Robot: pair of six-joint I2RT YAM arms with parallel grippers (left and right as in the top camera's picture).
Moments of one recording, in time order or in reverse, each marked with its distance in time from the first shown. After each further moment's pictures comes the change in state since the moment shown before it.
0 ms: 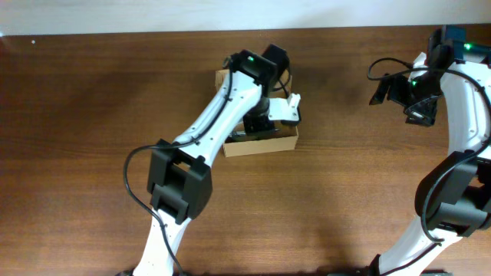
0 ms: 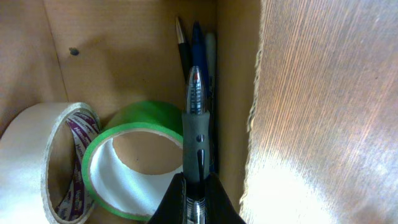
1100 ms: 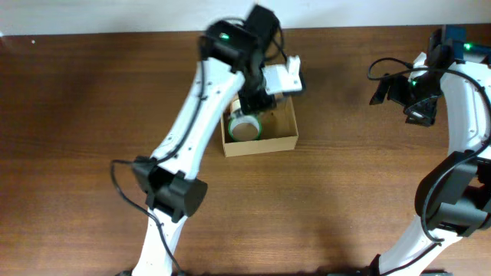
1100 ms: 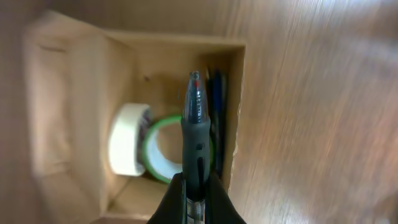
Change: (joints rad) left arm 0.046 -0.010 0.381 -0.199 0.111 -0.048; right arm 0.000 0.000 0.000 0.000 0.000 0.000
